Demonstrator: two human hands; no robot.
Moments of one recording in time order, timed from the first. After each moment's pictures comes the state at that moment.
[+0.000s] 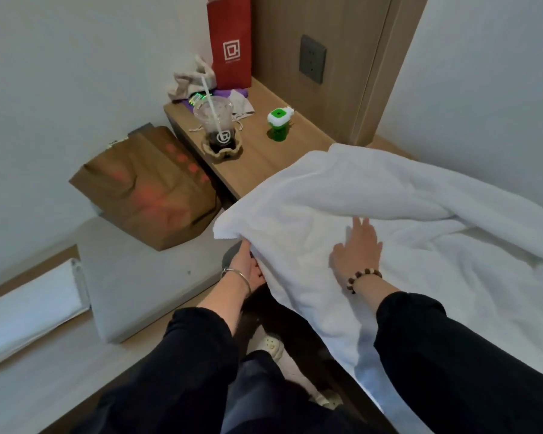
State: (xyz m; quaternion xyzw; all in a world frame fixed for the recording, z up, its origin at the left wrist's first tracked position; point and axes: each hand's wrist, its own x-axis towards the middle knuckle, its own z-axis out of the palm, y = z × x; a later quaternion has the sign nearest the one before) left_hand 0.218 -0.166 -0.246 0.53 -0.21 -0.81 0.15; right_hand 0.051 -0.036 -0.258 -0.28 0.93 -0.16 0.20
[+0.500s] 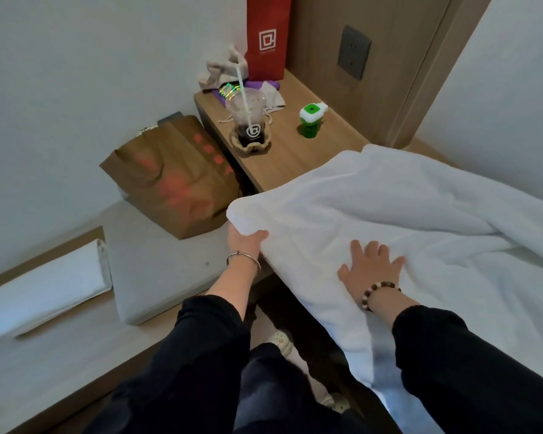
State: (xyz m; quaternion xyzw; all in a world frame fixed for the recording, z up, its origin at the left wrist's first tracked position) left_hand 0.231 -0.214 -0.254 0.59 -0.44 -0.60 0.33; right_hand 0.066 -0.045 -0.281 -0.40 0.90 0.12 0.15
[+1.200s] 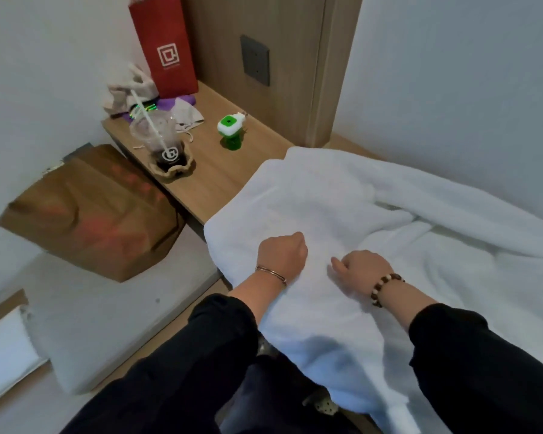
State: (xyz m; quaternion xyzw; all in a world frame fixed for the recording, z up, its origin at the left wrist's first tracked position) left_hand 0.103 -0.130 -0.240 0.24 -0.95 -0.16 0.10; right_hand -0.004 0.014 -0.240 -0.36 0.90 -0.02 0.24
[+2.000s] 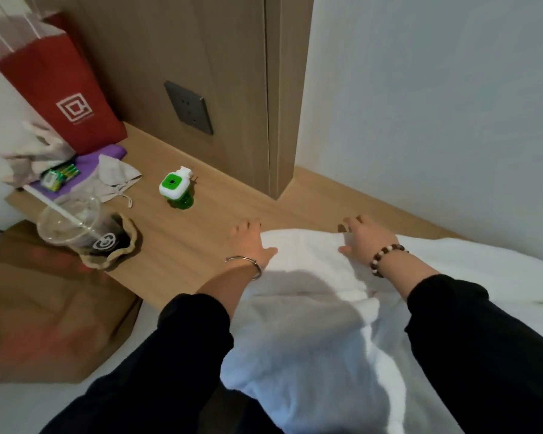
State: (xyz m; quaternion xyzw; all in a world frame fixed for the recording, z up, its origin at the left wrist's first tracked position) left_hand -0.042 -0.265 -0.255 0.28 -0.93 -0.18 -0.13; right_hand -0.159 -0.052 -0.222 -0.26 0.94 0.01 0.22
